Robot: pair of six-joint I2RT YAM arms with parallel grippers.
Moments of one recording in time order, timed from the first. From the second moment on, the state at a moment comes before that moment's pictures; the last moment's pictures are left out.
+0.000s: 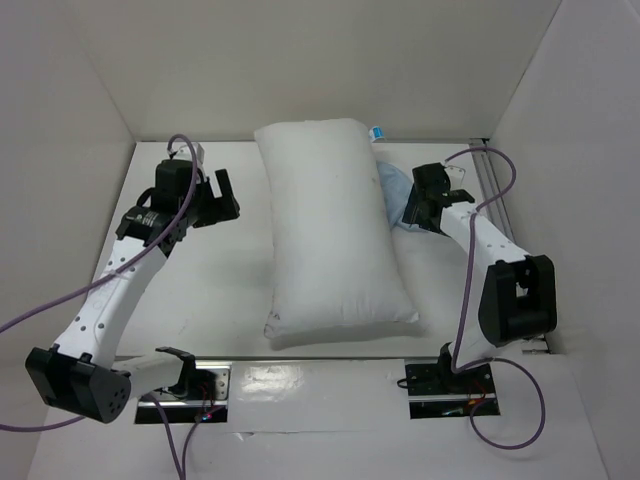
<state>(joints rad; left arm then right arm) -0.23 1.17 1.23 -0.70 -0.10 -0.40 0.18 1.54 1.14 -0.61 0.46 0.48</state>
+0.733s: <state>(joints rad) -0.25 1.23 1.29 -0.72 -0.02 -0.39 0.18 1.60 1.17 -0.50 0.25 0.45</state>
